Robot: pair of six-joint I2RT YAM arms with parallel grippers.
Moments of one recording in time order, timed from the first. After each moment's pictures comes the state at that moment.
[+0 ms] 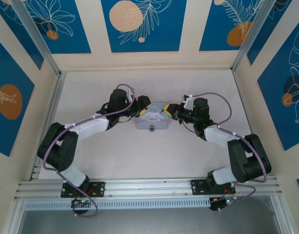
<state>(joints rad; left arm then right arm) -0.55 1.62 0.97 0.26 0.43 -1.18 0.30 1.41 0.60 0.53 -0.68 1.25</state>
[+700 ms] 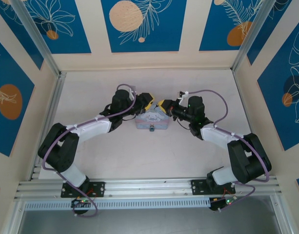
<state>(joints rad) -0.61 1.62 0.97 0.40 0.33 -1.37 0.39 1.41 0.65 0.56 -0.57 1.33</state>
